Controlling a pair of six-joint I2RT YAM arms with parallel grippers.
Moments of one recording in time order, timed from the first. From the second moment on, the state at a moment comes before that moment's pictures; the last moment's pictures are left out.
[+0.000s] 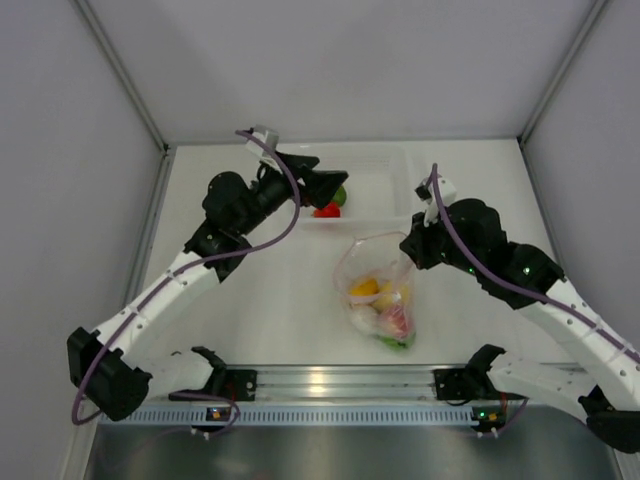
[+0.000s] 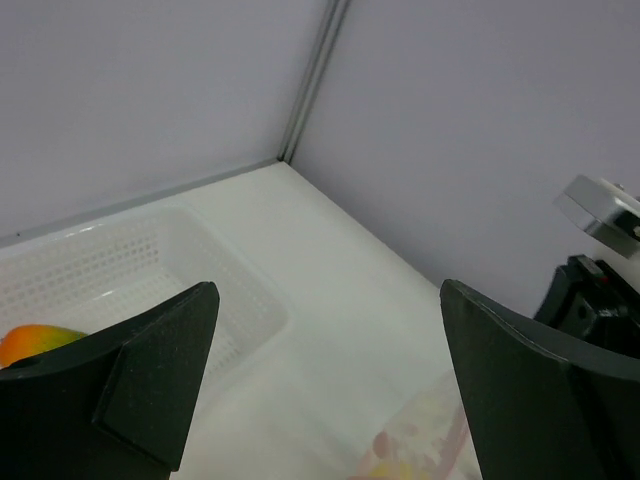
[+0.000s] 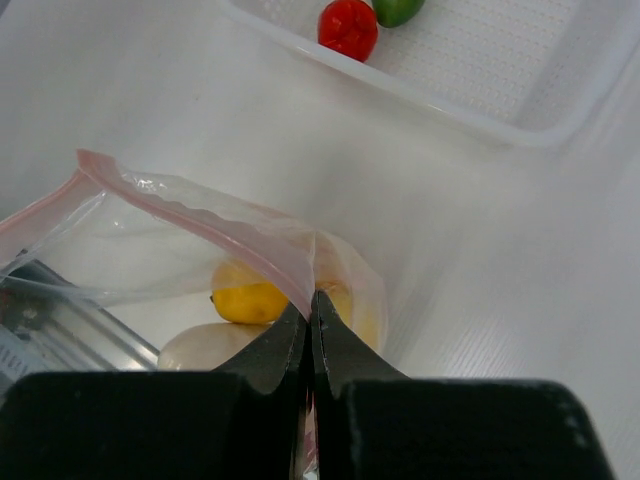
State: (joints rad) left arm -0.57 1.19 1.06 0.36 0.25 -0.47; right arm 0.73 0.91 1.13 -0.74 0.08 0.25
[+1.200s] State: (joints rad) left arm -1.30 1.43 1.38 -0.38 -0.39 -0.15; right arm 0.73 0.85 1.07 -0.81 0.19 0.25
